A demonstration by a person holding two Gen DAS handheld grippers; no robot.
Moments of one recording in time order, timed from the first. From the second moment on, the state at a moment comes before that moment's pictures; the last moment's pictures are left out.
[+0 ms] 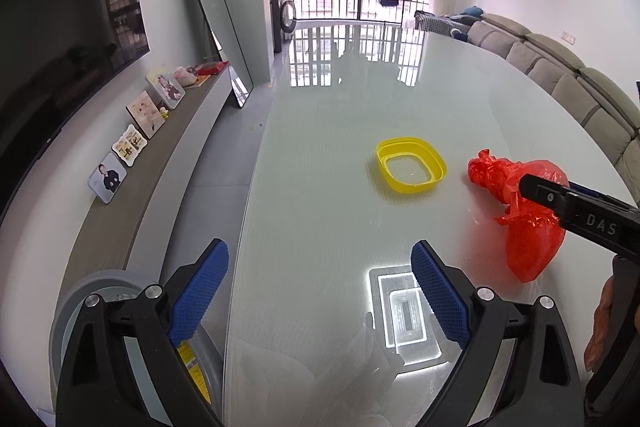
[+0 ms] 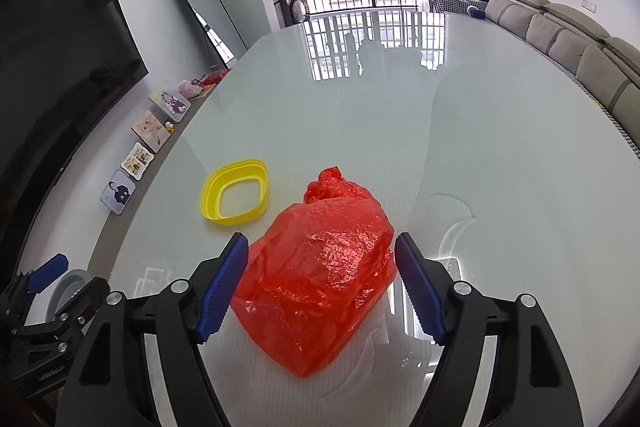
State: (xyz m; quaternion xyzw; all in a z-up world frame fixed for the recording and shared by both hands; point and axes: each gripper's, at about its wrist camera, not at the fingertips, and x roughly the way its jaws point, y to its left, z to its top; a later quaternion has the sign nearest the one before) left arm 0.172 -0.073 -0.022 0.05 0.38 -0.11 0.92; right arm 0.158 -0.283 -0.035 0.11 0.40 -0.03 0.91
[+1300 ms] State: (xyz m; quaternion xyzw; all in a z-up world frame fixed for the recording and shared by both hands) left arm 0.254 -0.198 -0.063 0.10 0.43 -0.12 0.89; right arm 0.136 -0.380 -0.043 0.22 0.37 -0.07 0.90
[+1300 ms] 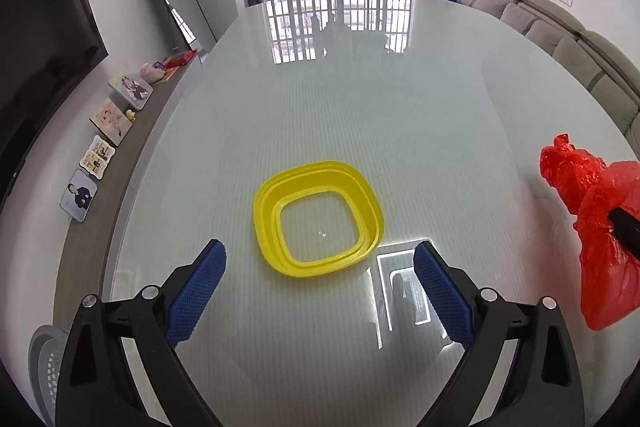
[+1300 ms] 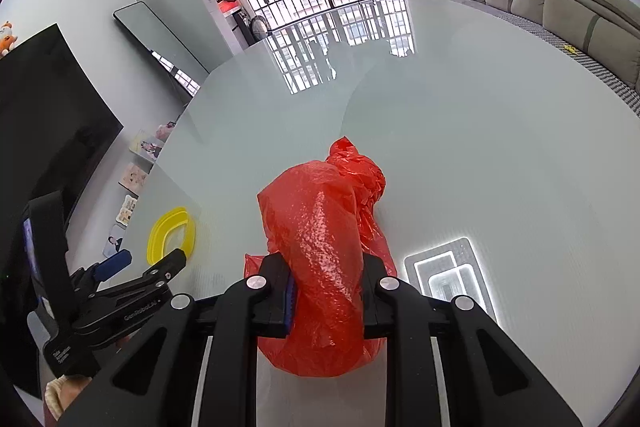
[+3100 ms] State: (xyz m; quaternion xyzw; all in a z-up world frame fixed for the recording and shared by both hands) left arm 0.081 0.074 0.007 0.03 0.35 0.00 0.94; right arm 0.073 -0.133 -0.007 0.09 0.35 0.18 0.91
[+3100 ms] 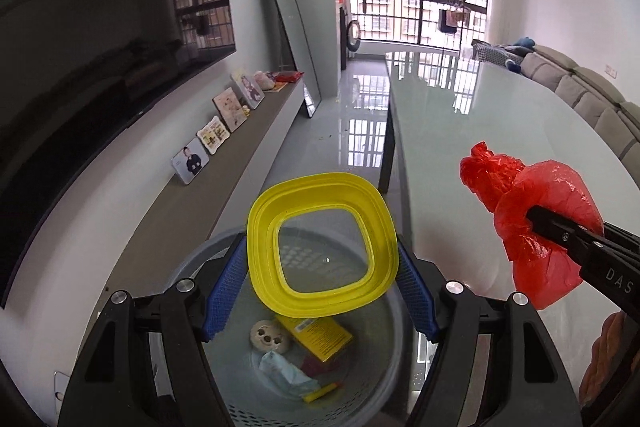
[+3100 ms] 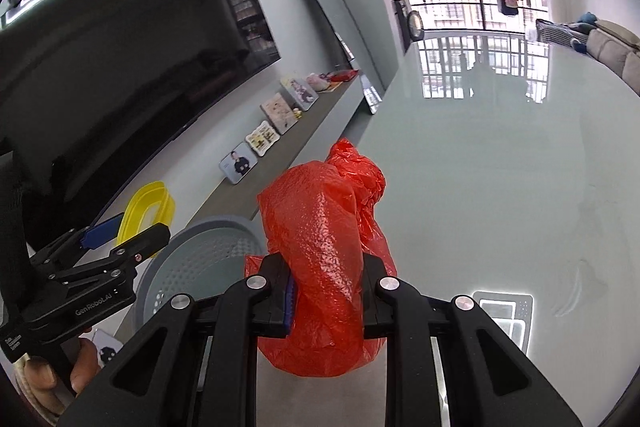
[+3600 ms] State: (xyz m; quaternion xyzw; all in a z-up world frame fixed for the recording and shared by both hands) left arm 0.050 0.169 -0.049 -0.02 0.40 0.08 0.91; right arm 0.076 -0.011 -0.033 0.02 0.40 0.26 0.88
